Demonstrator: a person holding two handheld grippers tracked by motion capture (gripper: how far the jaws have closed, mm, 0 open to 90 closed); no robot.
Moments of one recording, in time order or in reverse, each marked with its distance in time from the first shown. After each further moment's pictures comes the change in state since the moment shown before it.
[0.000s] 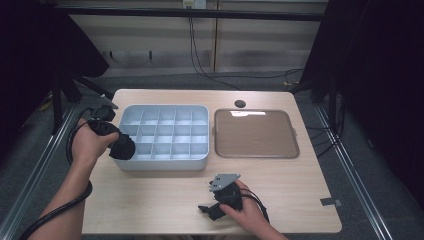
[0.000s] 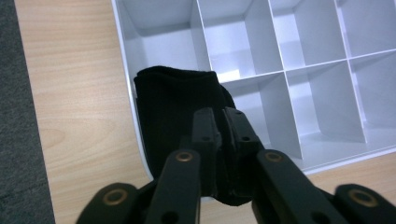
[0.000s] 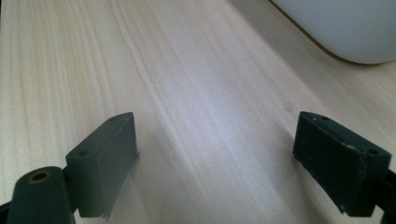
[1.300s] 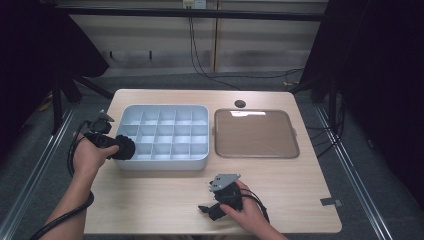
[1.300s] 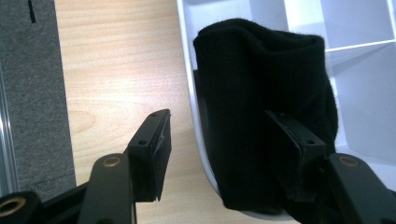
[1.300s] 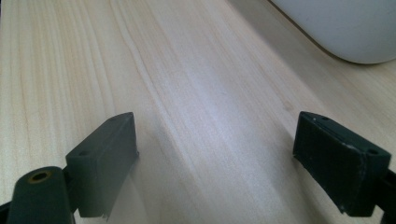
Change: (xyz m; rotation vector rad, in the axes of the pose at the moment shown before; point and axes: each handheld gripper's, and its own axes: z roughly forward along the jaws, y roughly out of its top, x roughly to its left) left arm 0.024 -0.026 0.034 -0.008 0.118 -0.017; right arm 0.000 0.000 0.000 0.002 0.001 0.007
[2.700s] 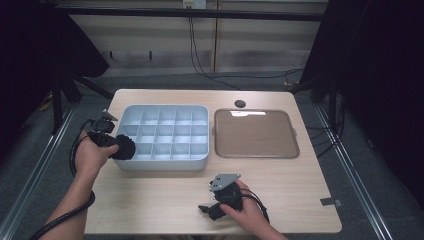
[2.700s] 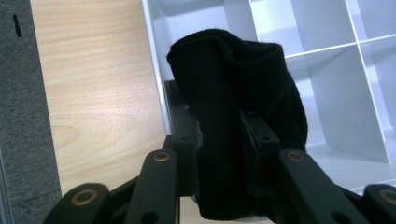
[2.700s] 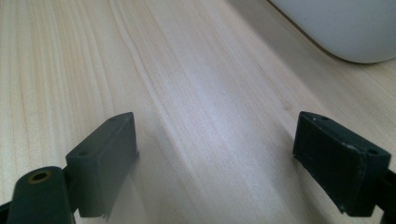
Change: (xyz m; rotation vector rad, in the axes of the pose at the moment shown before) left arm -0.008 0.002 -0.004 -0.023 -0.041 0.054; right arm 0.000 0.000 0.000 -0.005 -0.002 -0.003
